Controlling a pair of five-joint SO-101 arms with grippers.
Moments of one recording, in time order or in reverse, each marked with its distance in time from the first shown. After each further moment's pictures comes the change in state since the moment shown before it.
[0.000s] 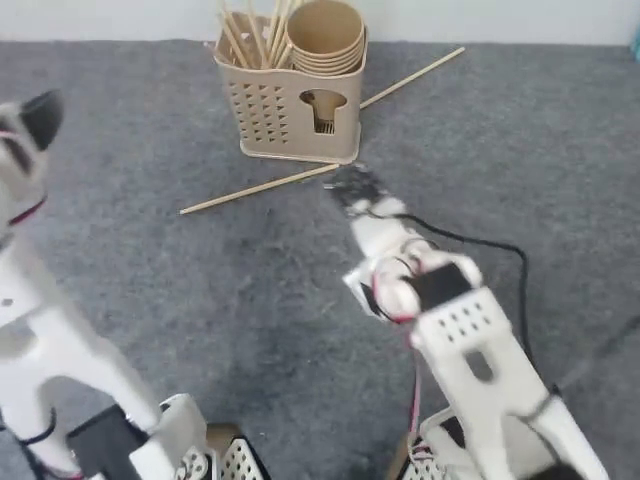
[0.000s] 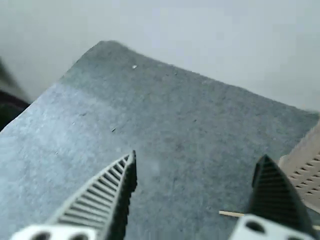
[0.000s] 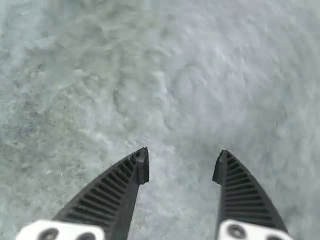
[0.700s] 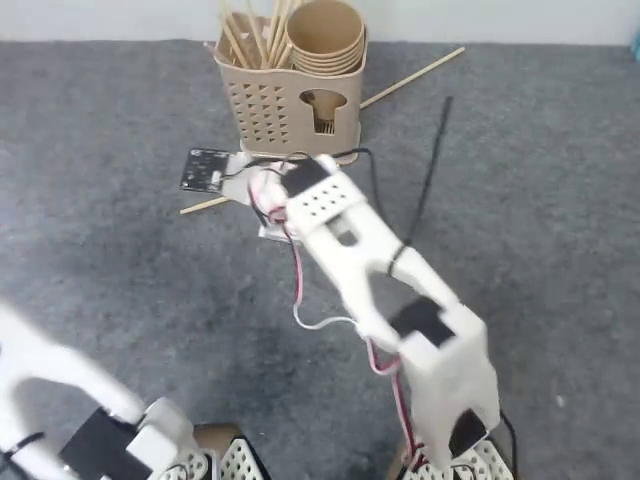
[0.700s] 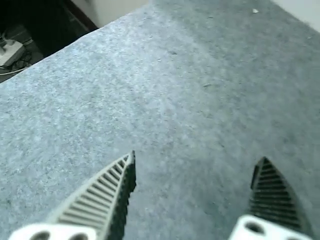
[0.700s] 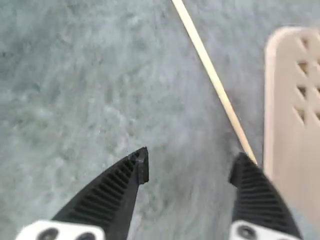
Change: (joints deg) left arm -20.9 0.0 37.9 -29.6 0.0; right arm -9.8 64.4 -62.6 3.3 31.9
